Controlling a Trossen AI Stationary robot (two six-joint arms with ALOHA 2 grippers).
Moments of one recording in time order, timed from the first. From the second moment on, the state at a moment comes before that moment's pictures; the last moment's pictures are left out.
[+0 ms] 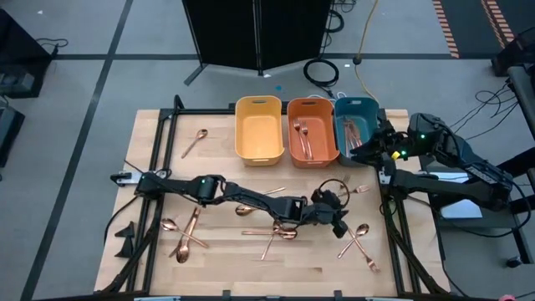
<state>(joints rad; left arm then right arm) -0.20 2.70 2.31 -0.02 -0.37 -0.59 -0.40 0.53 0.87 -0.66 -0.41 0.54</state>
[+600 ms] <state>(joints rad) -0.17 2.74 2.32 -0.06 -0.43 -0.52 -0.40 0.56 0.87 -0.69 -0.41 0.53</state>
